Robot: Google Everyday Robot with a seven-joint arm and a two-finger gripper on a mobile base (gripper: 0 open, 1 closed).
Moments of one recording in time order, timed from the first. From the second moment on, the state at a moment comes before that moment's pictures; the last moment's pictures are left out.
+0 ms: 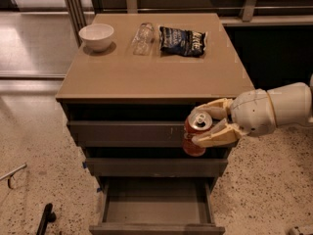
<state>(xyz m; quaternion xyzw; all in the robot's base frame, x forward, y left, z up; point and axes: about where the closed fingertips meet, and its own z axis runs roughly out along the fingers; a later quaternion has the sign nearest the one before) 0.456 -0.113 0.844 -0.59 0.62 0.32 0.42</state>
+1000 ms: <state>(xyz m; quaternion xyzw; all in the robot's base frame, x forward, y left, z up) 0.477 -0.111 0.939 -0.56 0.62 0.32 0.44</state>
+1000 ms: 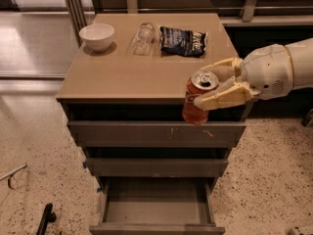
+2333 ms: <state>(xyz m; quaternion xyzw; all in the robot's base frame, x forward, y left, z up) 0.585 -0.101 0.940 -0.56 0.63 0.30 0.45</state>
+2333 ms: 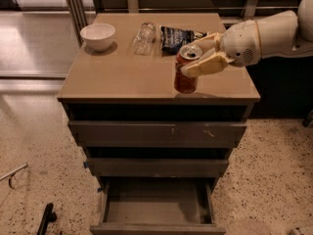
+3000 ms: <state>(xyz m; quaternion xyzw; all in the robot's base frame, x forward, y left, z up) 0.645 -0.101 0.925 -0.53 0.65 0.30 0.45</state>
